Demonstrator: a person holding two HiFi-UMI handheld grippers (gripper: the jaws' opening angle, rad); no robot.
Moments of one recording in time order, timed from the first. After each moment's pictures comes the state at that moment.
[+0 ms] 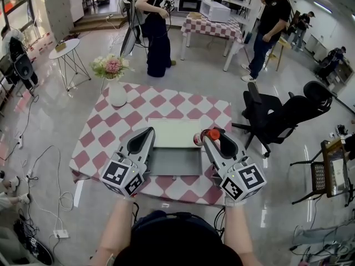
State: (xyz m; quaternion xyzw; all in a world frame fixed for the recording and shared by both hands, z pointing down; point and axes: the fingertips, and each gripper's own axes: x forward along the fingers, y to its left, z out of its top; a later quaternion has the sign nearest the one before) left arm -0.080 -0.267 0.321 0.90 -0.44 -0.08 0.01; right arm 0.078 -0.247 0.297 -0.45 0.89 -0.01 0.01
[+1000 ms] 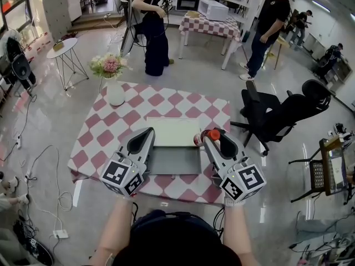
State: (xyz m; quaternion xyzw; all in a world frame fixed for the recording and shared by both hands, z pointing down) left arm -0.077 -0.267 0.329 0.90 -0.43 -0.08 0.02; right arm 0.081 -0.245 0.301 -0.46 0.89 -0.01 0.01
